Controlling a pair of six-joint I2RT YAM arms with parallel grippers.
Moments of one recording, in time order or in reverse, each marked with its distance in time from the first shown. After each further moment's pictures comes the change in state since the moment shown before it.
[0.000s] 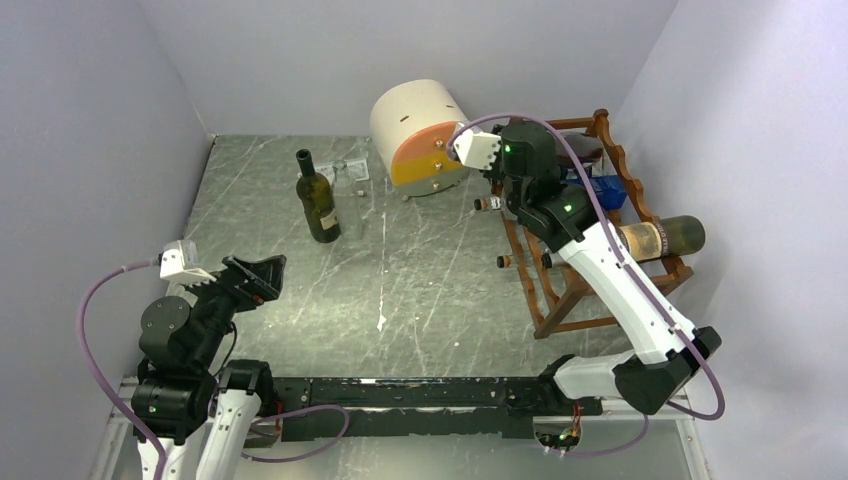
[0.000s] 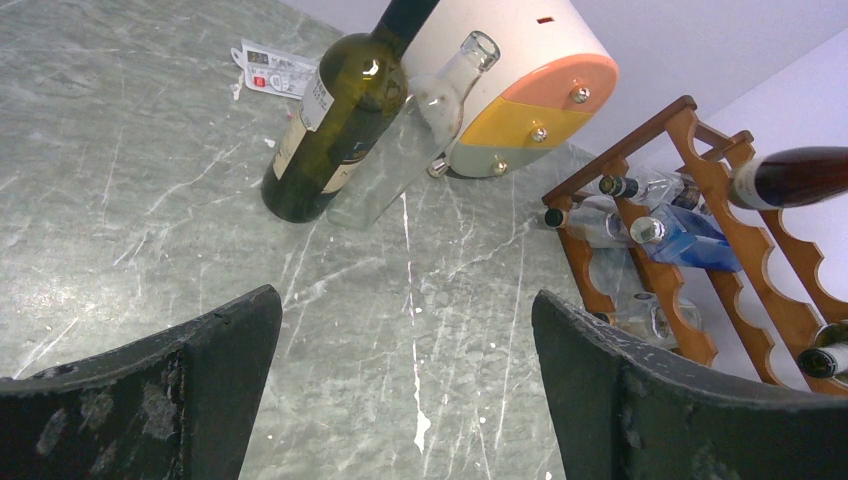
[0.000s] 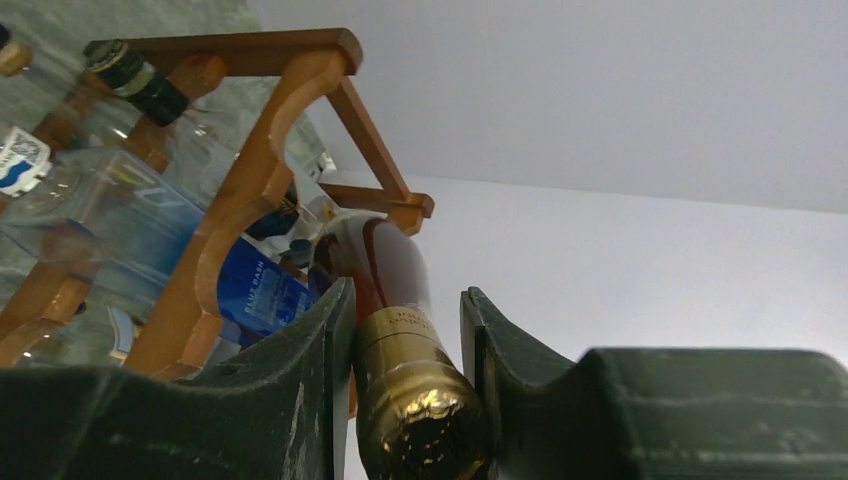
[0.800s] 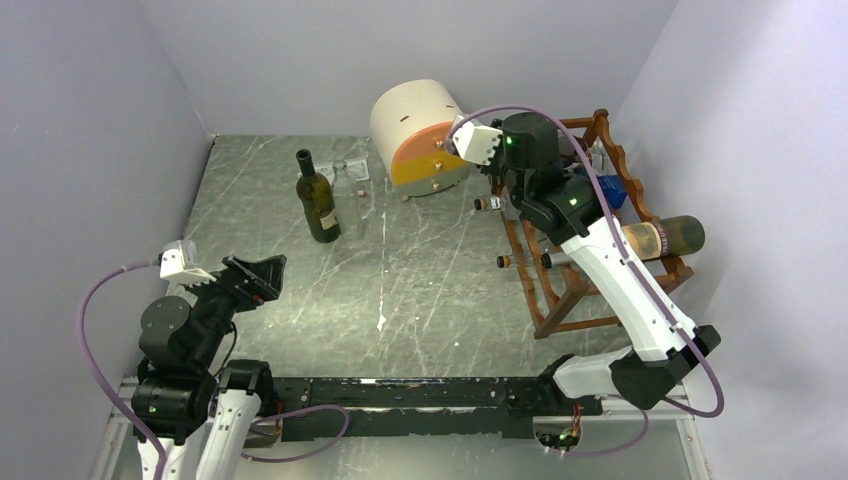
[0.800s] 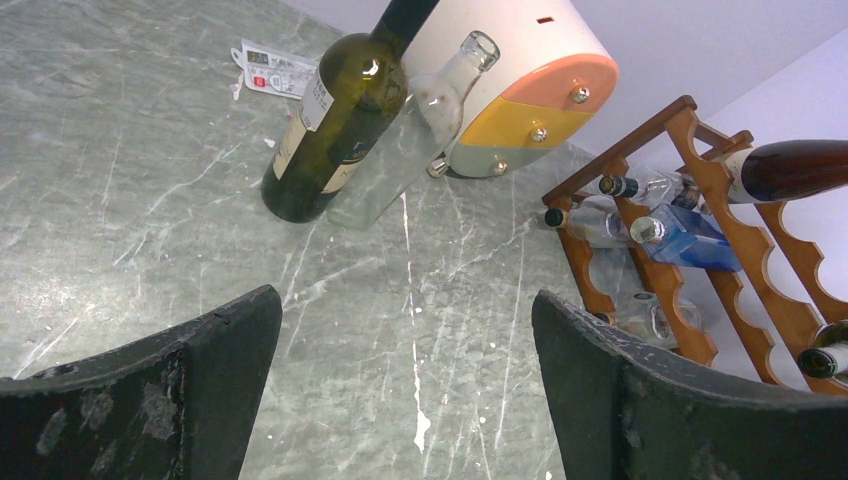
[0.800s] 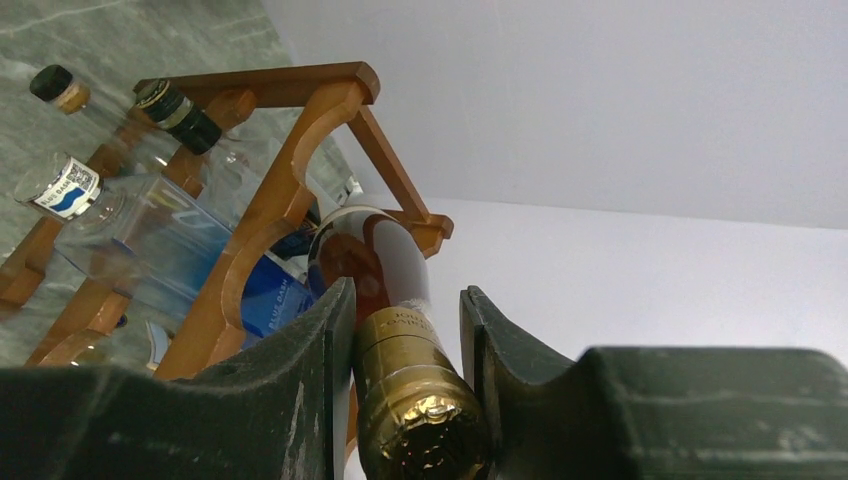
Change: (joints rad) left arm 0.000 0.000 0.000 0.000 0.000 0.000; right arm -0.002 0.034 0.085 -0.091 -0.077 0.070
